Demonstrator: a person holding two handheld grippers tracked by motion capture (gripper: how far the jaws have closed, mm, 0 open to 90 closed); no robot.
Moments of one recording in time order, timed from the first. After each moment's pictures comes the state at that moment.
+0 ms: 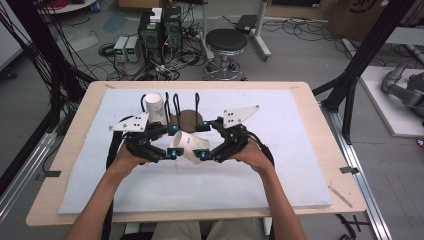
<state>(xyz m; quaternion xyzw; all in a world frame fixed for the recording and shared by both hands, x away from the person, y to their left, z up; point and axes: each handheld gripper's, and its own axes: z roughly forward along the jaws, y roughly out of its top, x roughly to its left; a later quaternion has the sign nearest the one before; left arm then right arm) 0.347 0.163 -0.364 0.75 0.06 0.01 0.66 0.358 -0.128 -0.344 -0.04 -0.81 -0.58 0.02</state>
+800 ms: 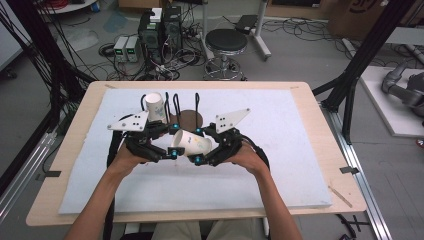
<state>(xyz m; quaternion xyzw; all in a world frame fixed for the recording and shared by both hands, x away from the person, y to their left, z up) 0.343 0.161 -0.354 0.74 0.04 0.01 0.67 0.357 -0.114 -0.355 -0.02 -0.82 -0.56 0.04</state>
